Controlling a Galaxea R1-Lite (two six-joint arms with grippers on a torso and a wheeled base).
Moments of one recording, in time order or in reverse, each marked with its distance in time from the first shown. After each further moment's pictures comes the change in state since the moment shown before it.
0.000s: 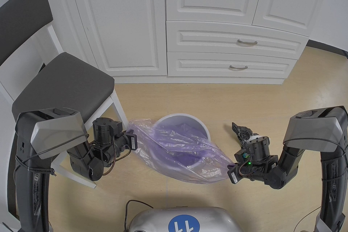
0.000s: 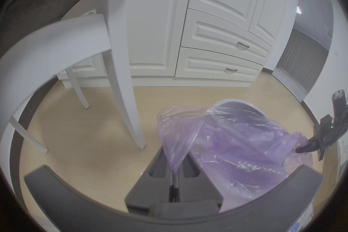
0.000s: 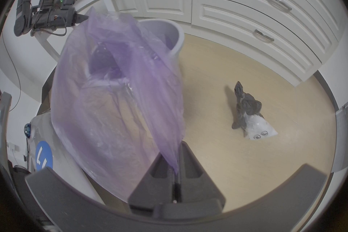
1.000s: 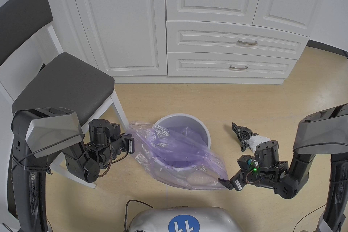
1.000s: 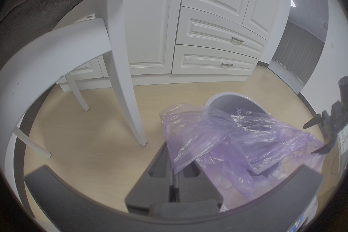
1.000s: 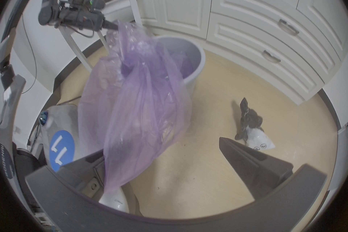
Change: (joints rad) left arm 0.013 -0.032 0.064 -0.009 -0.040 0.057; right arm 0.053 -0.106 0.206 -0.169 0.041 -0.073
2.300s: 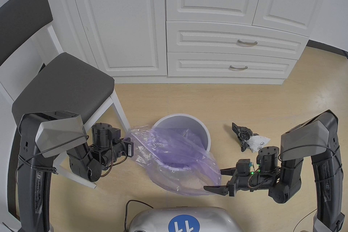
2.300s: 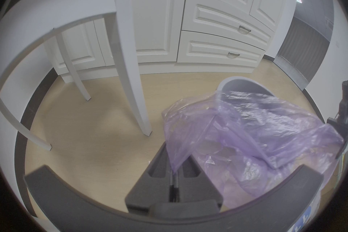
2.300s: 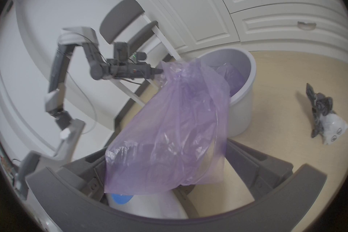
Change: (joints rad) left arm 0.023 0.078 -0.063 0.056 0.009 0.001; right arm -0.057 0.213 0.006 -0.376 0.612 0.317
